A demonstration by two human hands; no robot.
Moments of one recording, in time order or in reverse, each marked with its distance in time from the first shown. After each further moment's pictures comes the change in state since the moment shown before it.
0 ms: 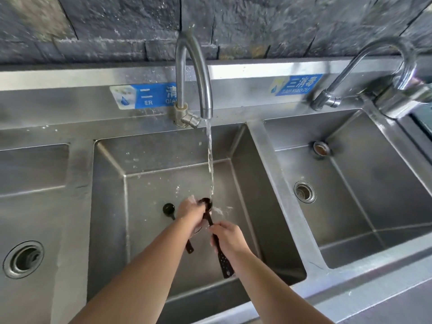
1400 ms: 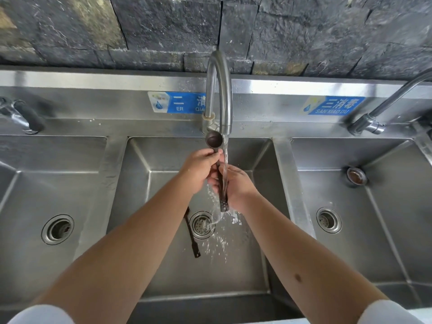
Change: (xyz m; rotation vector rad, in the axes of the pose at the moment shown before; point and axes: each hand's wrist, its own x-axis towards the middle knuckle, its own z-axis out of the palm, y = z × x) left_hand -0.009 0.126 -0.042 -0.450 -0.161 0.341; right_hand 0.074 -0.137 -0.001 0.566 -0.464 -0.102
